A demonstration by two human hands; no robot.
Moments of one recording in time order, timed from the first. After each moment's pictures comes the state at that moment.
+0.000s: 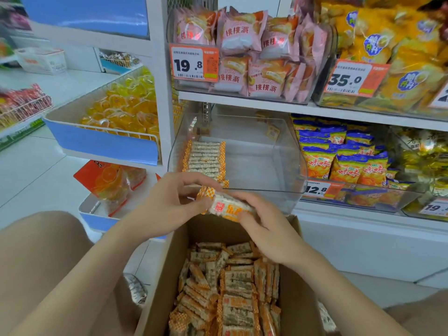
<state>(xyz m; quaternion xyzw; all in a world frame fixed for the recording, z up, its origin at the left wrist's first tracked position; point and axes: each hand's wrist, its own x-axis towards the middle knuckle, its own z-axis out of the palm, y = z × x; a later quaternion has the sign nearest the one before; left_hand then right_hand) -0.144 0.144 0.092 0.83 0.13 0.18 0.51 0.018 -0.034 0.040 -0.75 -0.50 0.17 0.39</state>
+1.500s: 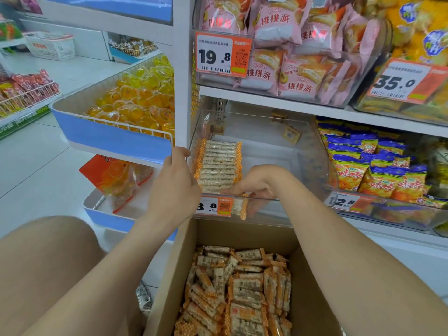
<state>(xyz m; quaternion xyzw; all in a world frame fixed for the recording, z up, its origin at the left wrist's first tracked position) -0.107 0.200 0.053 0.85 0.37 0.27 0.26 0.090 0.126 0.068 -0.80 -0.24 0.53 0.16</state>
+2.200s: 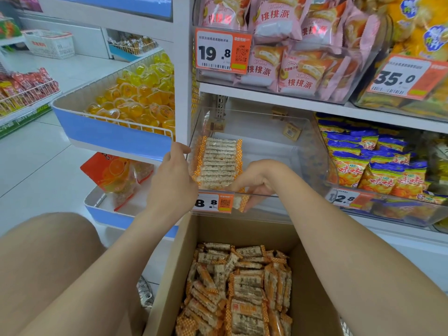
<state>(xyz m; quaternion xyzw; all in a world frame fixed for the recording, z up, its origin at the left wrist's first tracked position) -0.108 0.203 0.052 0.85 0.37 0.27 0.26 0.080 0.130 0.071 -0.81 -0.22 0.52 0.14</state>
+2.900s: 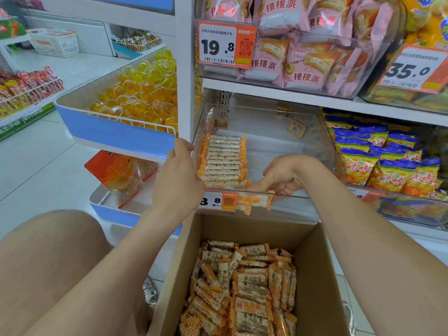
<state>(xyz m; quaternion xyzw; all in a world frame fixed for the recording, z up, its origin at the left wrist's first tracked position) -0.104 0.202 0.052 0.84 0.37 0.29 0.25 0.117 0.098 0.081 -0.80 -0.21 0.52 0.21</state>
